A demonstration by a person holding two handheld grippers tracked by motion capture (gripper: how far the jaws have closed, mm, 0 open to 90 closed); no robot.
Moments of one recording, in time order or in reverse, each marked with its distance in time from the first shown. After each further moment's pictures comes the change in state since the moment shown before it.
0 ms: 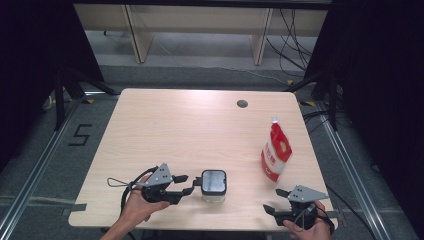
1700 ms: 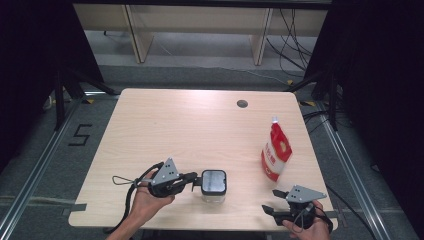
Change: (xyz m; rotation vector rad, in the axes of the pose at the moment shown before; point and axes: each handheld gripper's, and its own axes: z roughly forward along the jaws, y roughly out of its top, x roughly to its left) left arm -0.004 0.017 0.013 -0.035 0.072 0.068; right arm -0.002 0.000 0.004 0.005 0.036 -0.044
